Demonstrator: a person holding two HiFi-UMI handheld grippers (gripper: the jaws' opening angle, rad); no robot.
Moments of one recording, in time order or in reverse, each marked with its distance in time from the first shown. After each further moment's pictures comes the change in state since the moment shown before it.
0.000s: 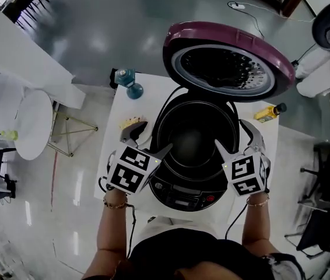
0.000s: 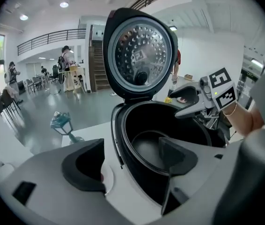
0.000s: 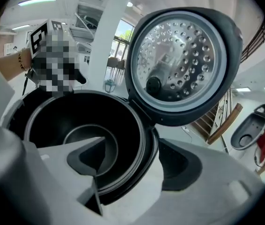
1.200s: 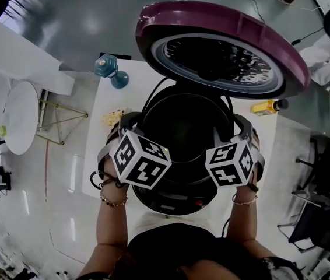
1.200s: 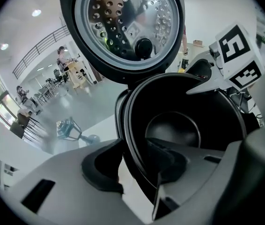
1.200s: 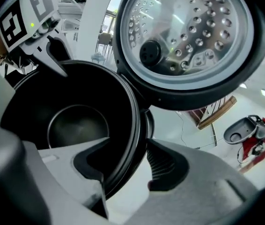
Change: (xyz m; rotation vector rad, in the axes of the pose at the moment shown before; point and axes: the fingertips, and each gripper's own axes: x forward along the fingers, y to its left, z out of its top) left arm 0.050 0.022 0.007 0.163 0.260 0.219; right arm 0.044 -0.025 -0.027 0.012 0.248 -0.070
